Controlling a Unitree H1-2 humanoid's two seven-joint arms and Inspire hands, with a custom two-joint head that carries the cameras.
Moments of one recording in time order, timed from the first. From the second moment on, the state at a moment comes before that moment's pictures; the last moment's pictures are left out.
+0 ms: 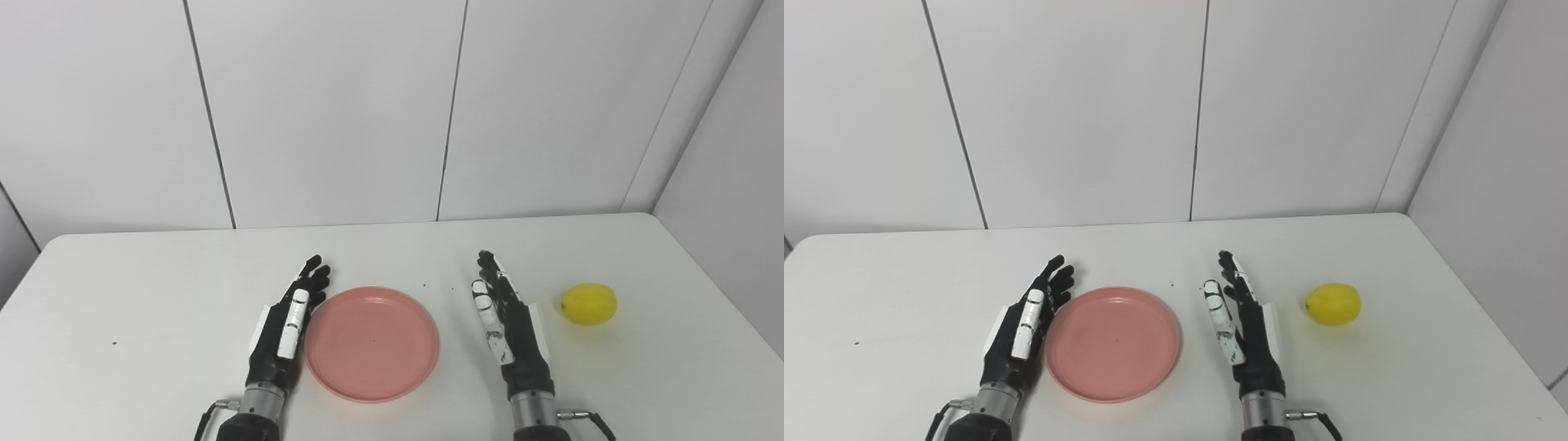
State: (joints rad) left arm -0.29 -0.07 -0.10 0.28 -0.03 -0.13 -0.10; right arm -0.10 0.04 0.02 -0.16 -0.36 0.00 -0.20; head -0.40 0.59
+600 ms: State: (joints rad) left arm -0.30 -0.05 -0.09 0.30 -0.07 -0.13 -0.14; right arm -0.16 0.00 -0.04 -0.18 -0.74 0.18 -0.32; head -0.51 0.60
